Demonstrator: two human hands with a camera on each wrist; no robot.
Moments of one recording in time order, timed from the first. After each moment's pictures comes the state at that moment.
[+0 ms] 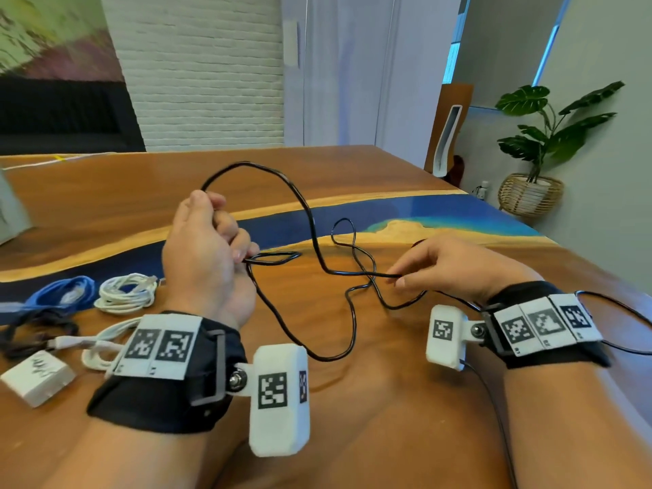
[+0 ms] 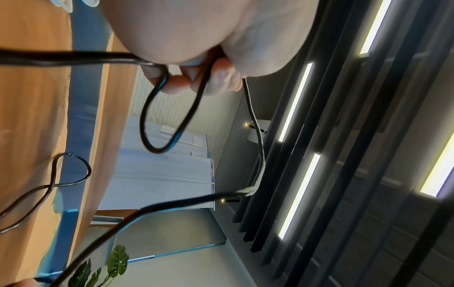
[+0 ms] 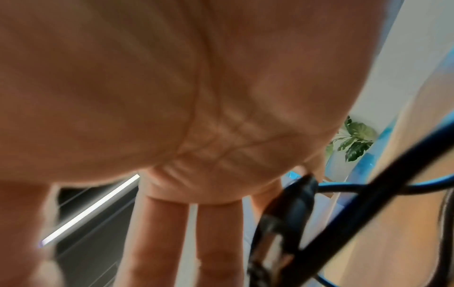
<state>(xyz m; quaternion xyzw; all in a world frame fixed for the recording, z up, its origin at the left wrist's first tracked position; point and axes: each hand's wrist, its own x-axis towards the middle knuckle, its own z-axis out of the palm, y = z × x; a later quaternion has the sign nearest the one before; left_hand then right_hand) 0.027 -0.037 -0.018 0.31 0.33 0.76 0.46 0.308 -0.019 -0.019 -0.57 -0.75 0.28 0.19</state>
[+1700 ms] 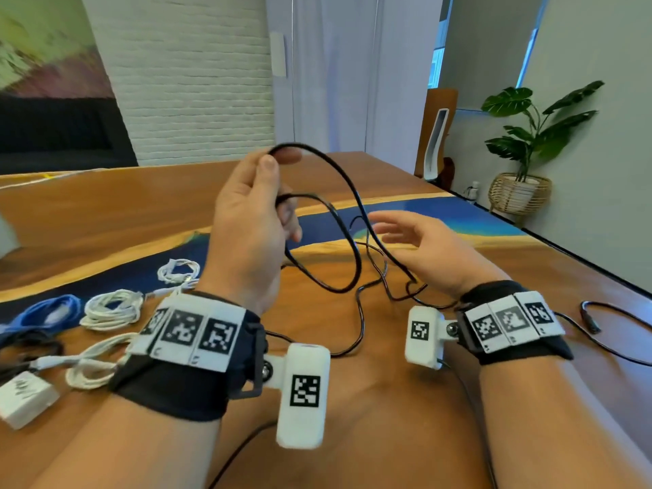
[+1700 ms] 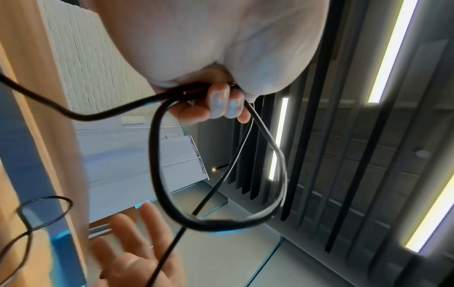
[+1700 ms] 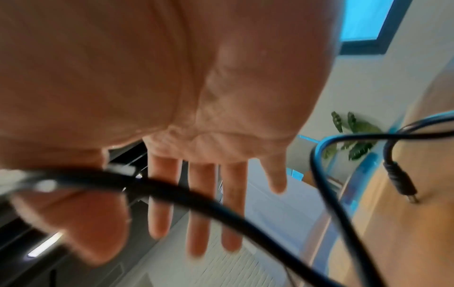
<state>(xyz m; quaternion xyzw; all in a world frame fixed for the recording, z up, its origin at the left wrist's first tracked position) 0.077 -0.047 0.018 0.54 0.29 0.67 0.40 0.311 -0.009 -0.026 -0.53 -0.73 0.24 0.36</state>
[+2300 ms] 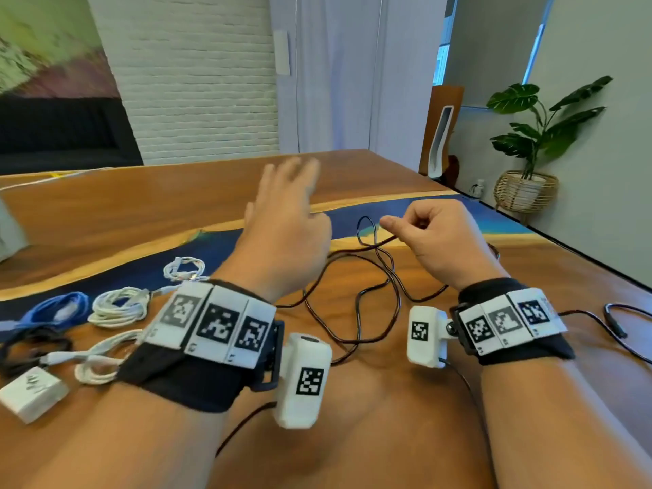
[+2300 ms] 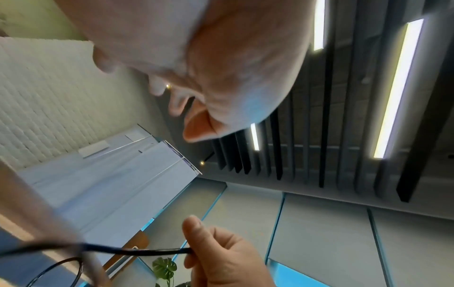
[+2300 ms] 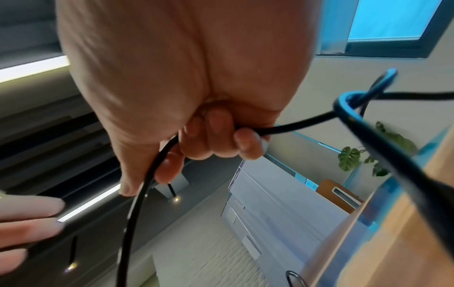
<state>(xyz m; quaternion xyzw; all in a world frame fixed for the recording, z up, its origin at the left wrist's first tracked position) 0.078 -0.042 0.024 0.76 0.53 0.34 0.14 0.304 -0.009 -0.021 -0.54 -0.69 0.10 0.47</state>
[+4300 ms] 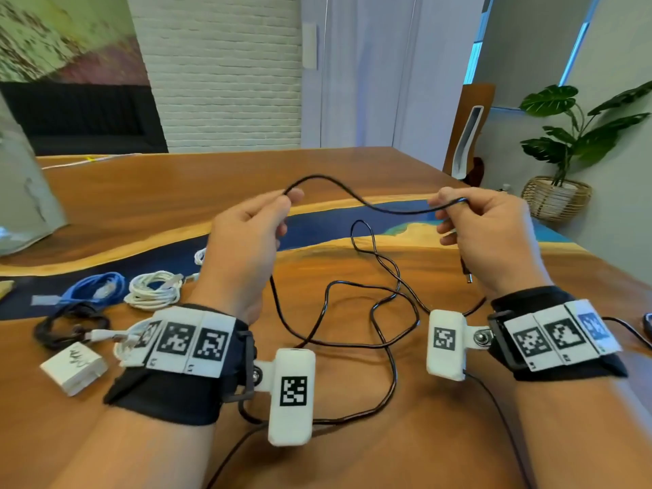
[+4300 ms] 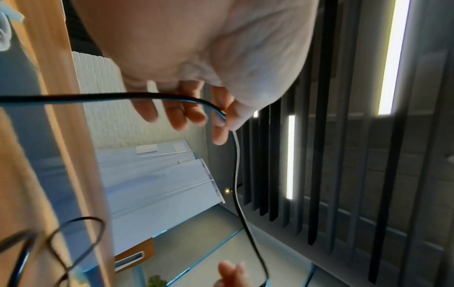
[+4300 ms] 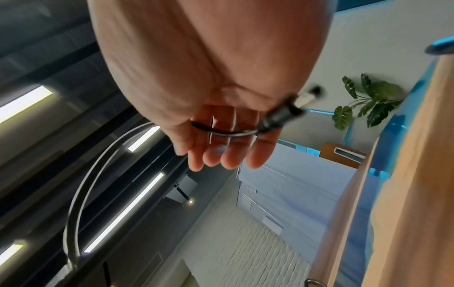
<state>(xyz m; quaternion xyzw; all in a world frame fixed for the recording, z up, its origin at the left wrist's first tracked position) 0.018 -0.037 -0.016 0.51 0.44 0.64 0.37 0.278 -0.016 -0.012 -0.51 -0.59 0.17 0.60</state>
